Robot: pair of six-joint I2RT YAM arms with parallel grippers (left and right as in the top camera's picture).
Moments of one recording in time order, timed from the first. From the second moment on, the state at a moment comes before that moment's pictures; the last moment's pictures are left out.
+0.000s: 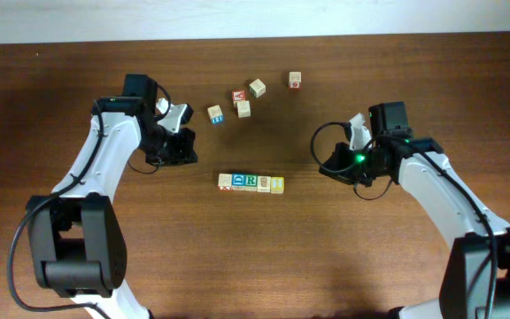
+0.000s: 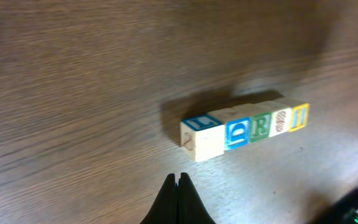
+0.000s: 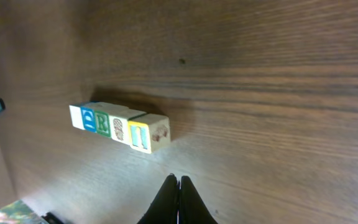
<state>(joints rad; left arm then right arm) -0.05 1.89 1.45 -1.01 0.46 0.03 0.09 1.64 1.05 -0.63 -0.58 0.37</state>
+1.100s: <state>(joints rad) -0.06 2.04 1.35 -0.93 0.61 0.14 0.19 1.85 1.05 -0.46 -0.67 0.50</state>
